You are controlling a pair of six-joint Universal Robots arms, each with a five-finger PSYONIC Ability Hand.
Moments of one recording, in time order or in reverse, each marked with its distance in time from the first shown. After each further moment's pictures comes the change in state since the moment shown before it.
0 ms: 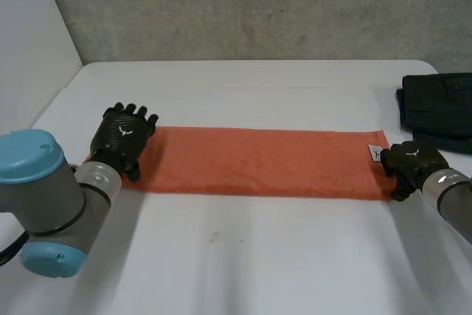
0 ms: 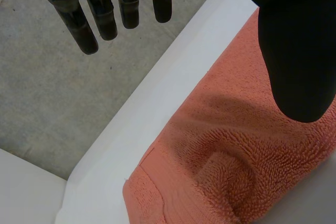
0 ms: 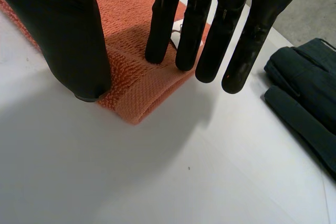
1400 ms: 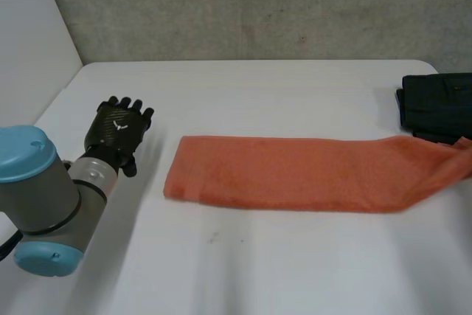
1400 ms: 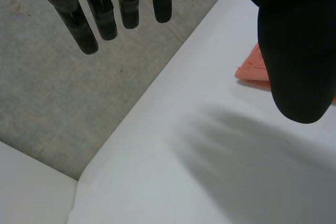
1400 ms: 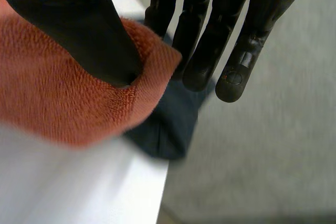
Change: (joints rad) left arm 0.003 0.040 -0.008 -0.004 -0.012 -0.005; right arm -0.276 -0.156 -0.089 -0.006 0.021 -0.136; left_hand 0.000 0.000 0.000 0.000 0.000; right_hand 0.286 0.361 0.371 0.377 0.368
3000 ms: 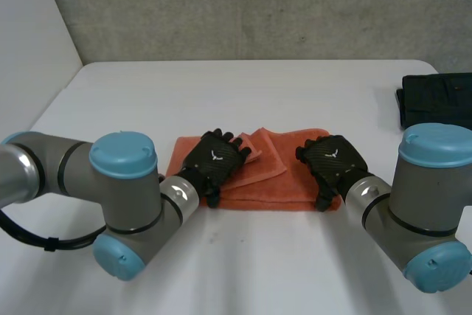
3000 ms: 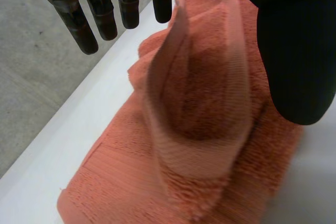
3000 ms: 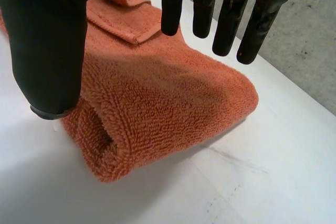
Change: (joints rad) left arm -0.278 -0.294 0.338 -0.218 0.141 -0.039; right arm 0.663 0.108 0.080 -0.043 0.050 0.302; left_hand 0.002 0.000 0.000 0.000 0.000; right_hand -0.657 -0.811 -0.813 -0.821 -0.791
